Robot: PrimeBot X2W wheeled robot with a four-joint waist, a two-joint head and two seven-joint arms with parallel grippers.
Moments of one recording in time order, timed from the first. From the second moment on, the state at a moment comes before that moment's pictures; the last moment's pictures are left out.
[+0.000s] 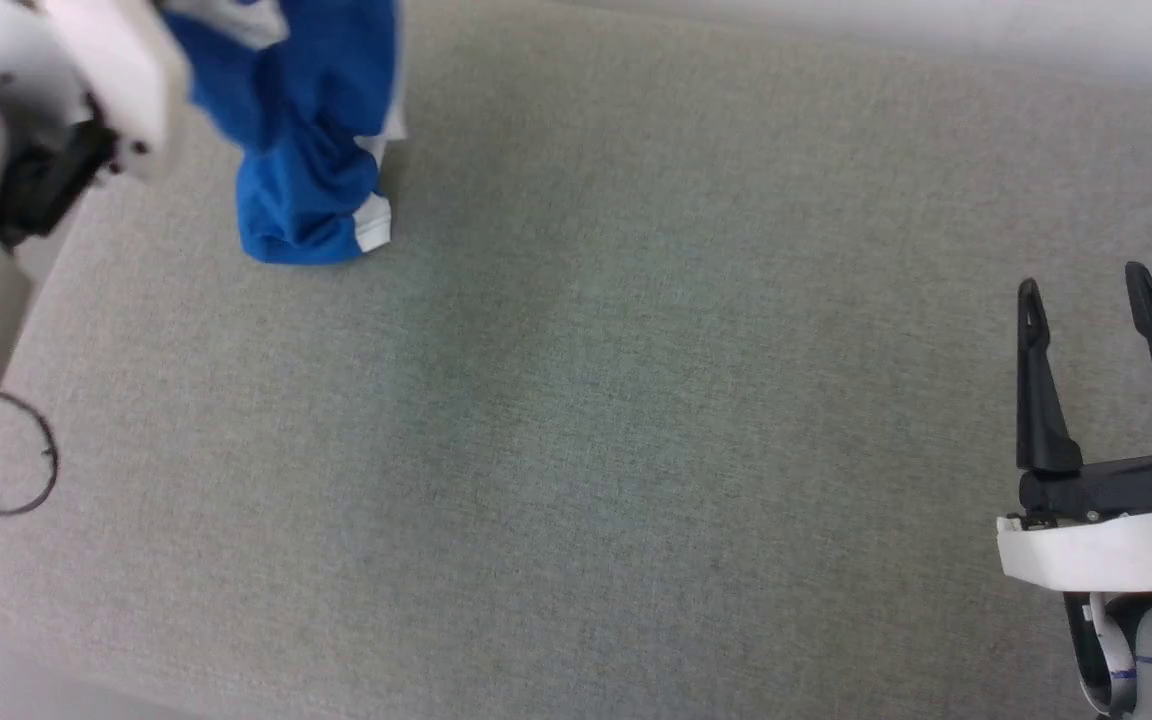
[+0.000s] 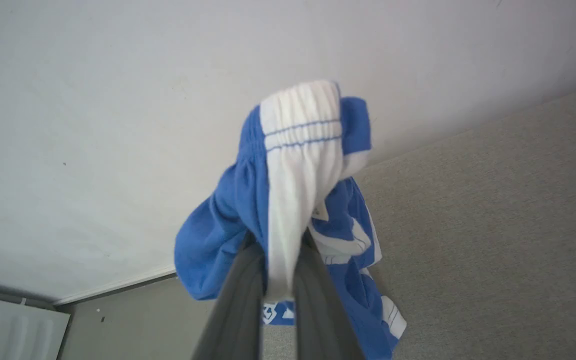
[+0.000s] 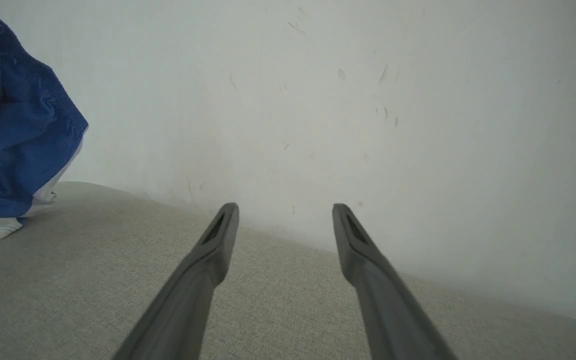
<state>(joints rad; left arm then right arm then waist) -1.13 0.63 -0.63 0.49 -0.53 -0.12 0.31 -0.09 -0.05 -0.11 -0.16 -0.10 0.13 -0.26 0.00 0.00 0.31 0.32</state>
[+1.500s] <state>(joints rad) -0.69 0.19 -1.24 0.43 -0.49 -0.09 -0.02 -0.03 -0.05 -0.16 -0.13 0.01 0.13 -0.26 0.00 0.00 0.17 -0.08</state>
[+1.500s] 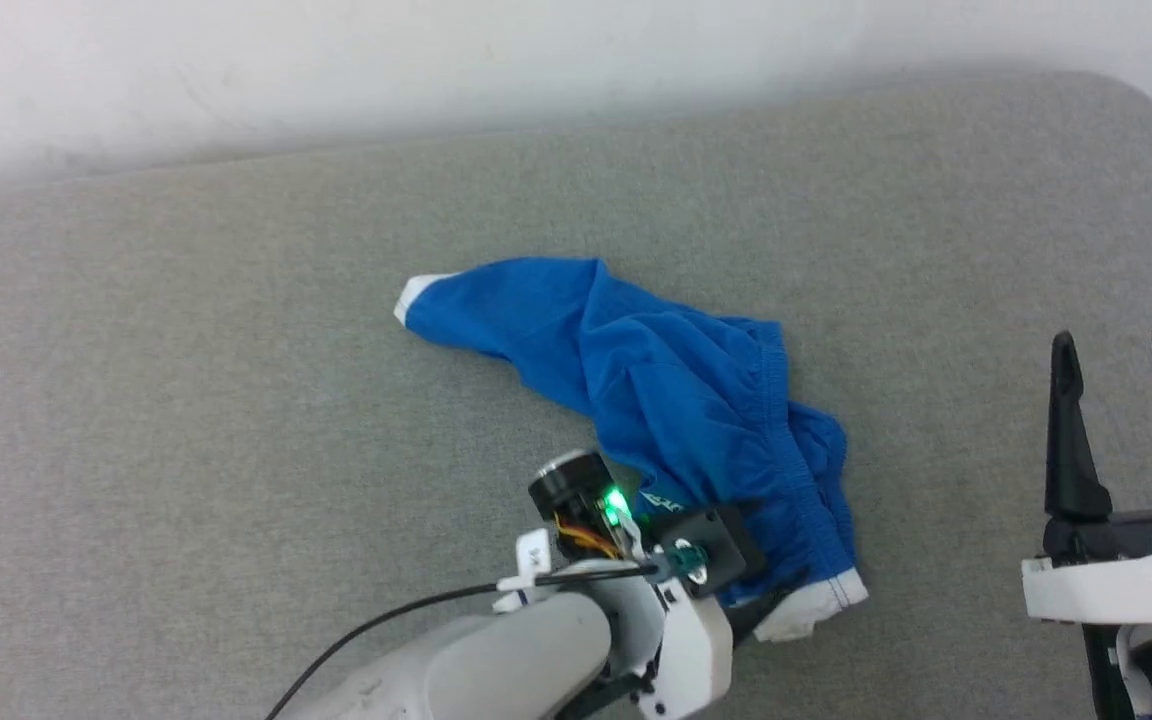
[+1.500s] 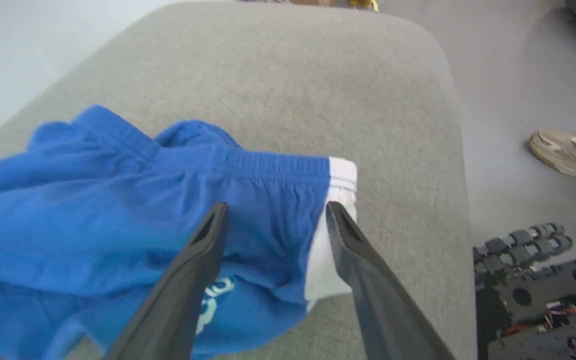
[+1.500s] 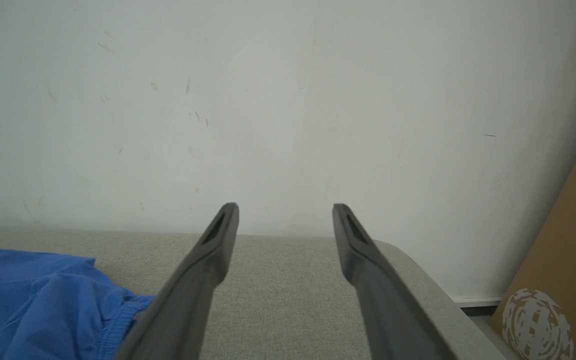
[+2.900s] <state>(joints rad) 0.00 0.21 -0.20 -0.03 -0.11 0.25 -0.26 0.04 -0.05 -0.19 -0.11 0.01 0.13 -0.26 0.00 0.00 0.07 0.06</state>
